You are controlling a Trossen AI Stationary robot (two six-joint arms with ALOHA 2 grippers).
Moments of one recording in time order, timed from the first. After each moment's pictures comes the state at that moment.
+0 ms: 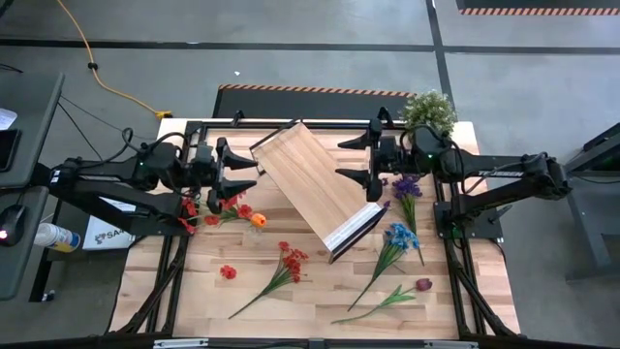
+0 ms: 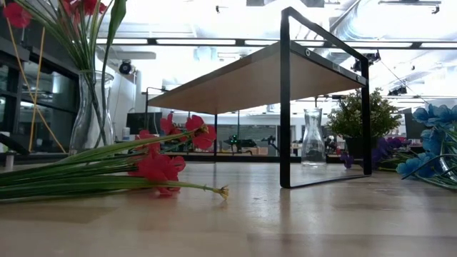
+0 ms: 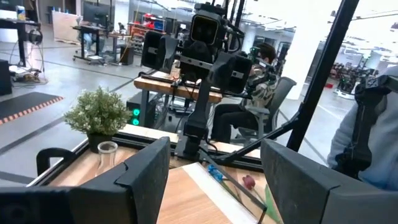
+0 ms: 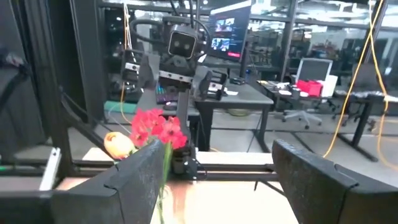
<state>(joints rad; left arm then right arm) -0.07 0.71 0.83 -0.06 -0.12 -0.17 -0.10 1.14 1.02 0.19 -0.06 -0.06</state>
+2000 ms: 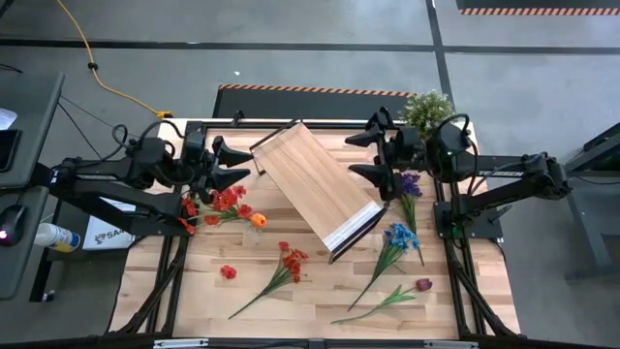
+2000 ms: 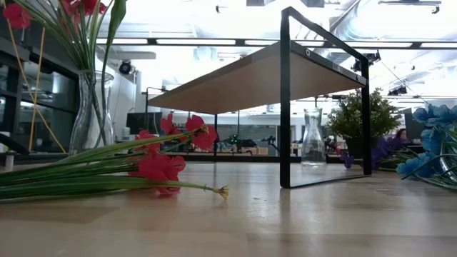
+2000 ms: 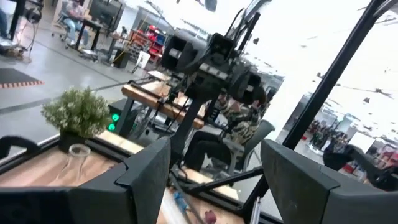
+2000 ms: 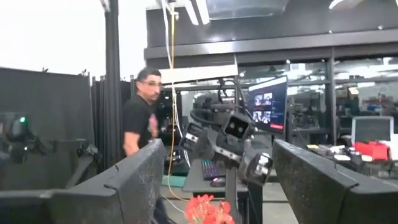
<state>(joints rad) -0.07 0.70 0.86 0.01 -0.15 -0.42 -0.10 1.14 1.02 0.52 -0.23 0.13</state>
